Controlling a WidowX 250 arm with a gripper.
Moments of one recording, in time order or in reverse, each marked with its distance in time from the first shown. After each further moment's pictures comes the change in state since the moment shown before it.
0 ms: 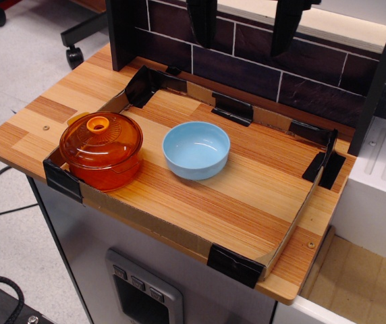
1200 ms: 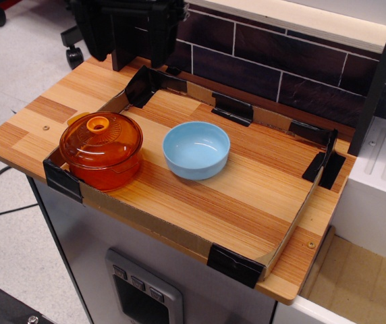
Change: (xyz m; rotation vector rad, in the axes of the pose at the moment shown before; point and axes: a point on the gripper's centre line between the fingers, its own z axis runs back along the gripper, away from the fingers) arm 0.007 0.095 -0.030 -0.048 0.065 -0.078
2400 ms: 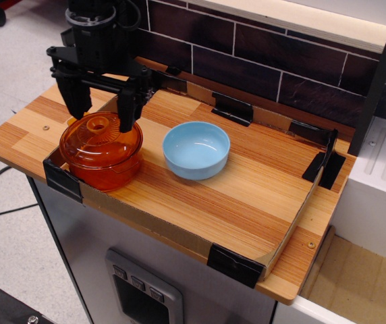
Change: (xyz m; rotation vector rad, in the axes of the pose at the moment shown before) arm 0.007 0.042 -0.075 0.108 -0.033 -0.032
